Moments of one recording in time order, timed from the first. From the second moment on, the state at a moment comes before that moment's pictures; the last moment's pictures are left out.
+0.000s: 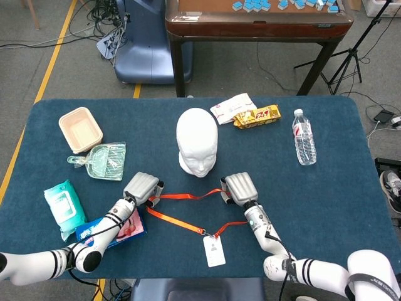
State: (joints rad) left arm -0.84 -1.54 -0.13 -1.46 1.04 0.86 0.34; right arm 0.69 -1.77 0.22 -1.35 -1.06 1.00 -0.52
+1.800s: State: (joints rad) left arm -1.06 -1.35 -0.43 -1.48 0.70 0.94 0.29; right arm 0.80 -1.60 0.54 -1.42 -1.03 1.30 -0.36
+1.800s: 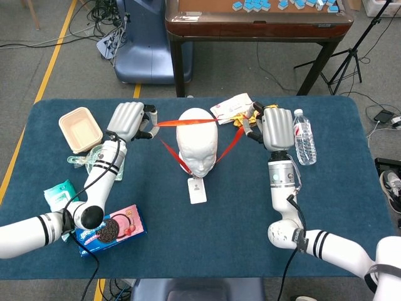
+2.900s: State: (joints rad) left arm -1.27 -1.62 -0.46 -0.88 0.53 0.79 0.42; right arm 0.99 -1.75 0.60 -1.16 -0.82 1.21 -0.48
